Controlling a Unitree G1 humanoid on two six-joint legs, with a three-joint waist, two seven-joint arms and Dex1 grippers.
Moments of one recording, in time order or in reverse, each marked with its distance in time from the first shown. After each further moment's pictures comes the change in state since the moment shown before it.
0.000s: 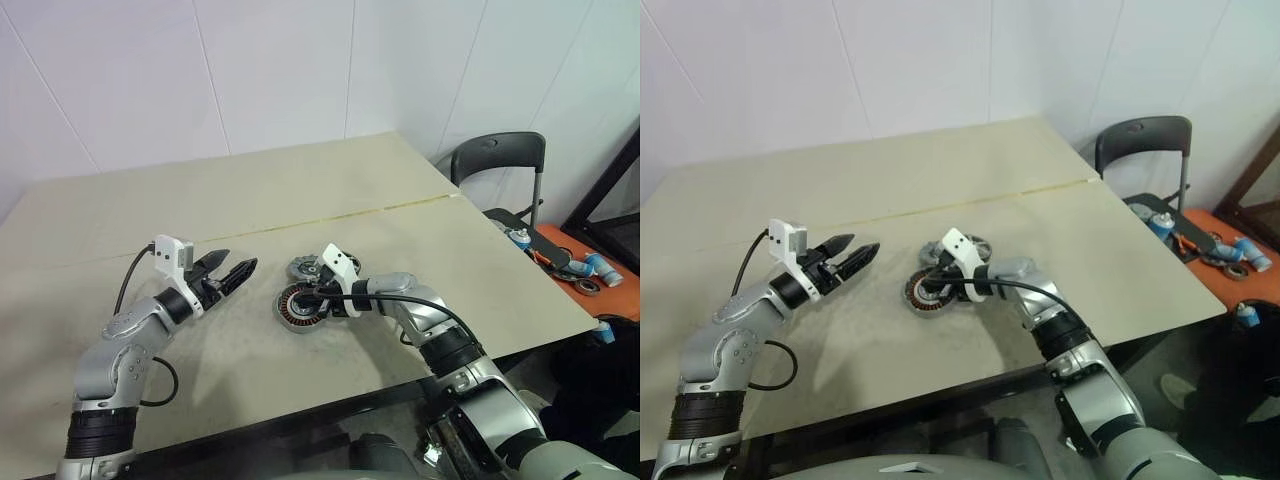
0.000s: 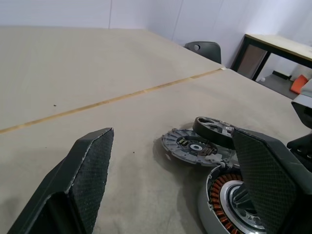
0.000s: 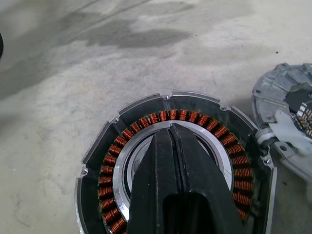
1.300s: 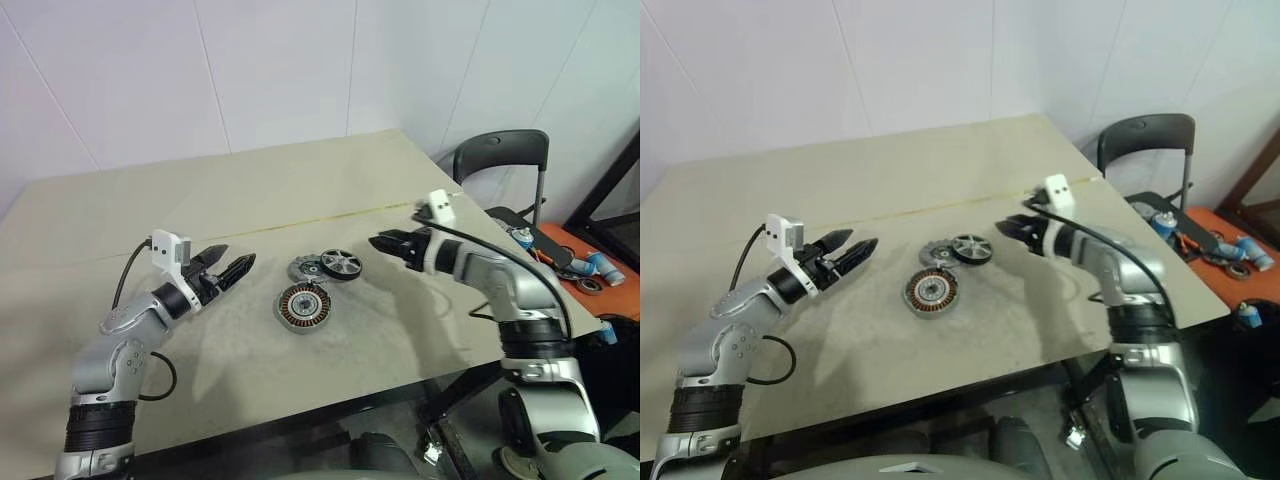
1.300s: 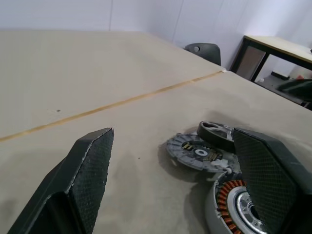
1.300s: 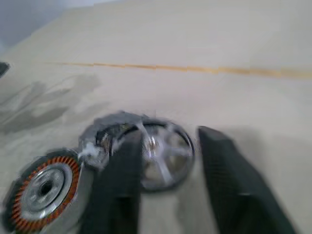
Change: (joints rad) left arm -0.034 0.016 0.013 0.040 -0.003 -0.001 -0.032; right arm 0.035 -0.256 -0.437 -0.237 0.239 0.352 -0.165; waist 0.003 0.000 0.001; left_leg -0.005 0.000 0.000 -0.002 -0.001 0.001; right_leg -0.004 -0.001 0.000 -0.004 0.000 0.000
